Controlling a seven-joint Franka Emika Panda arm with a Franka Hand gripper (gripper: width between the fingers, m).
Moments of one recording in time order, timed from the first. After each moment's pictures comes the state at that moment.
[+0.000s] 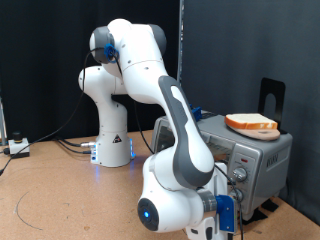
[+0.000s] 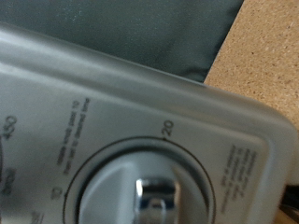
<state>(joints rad) -0.13 0.79 0.10 -1.73 1.14 1.64 -0.50</state>
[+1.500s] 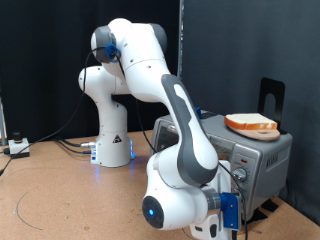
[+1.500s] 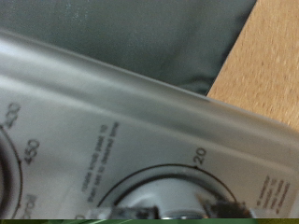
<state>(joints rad) -0.13 0.76 0.11 -1.76 1.17 1.67 -0.57</state>
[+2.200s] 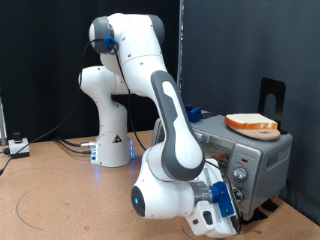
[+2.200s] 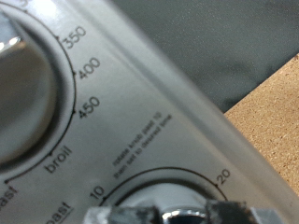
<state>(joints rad) -0.14 0.69 0.11 -1.92 1.36 1.74 -1.06</state>
